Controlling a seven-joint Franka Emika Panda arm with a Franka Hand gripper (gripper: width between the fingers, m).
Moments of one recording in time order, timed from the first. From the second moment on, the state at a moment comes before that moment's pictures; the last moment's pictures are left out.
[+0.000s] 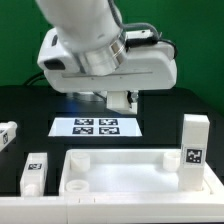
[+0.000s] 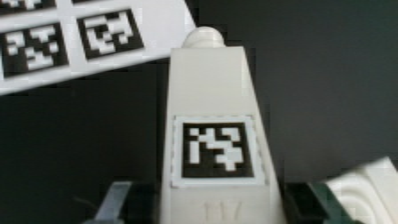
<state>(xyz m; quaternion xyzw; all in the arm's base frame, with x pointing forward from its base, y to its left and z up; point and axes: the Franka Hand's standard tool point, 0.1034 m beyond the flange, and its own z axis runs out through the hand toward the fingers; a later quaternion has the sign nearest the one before) 0.511 0.018 0.118 -0.94 0.15 0.27 0.13</state>
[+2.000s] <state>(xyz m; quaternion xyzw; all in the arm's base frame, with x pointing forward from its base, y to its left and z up) 0.627 -0.054 0.129 -0.97 0.05 -0.23 0.00</state>
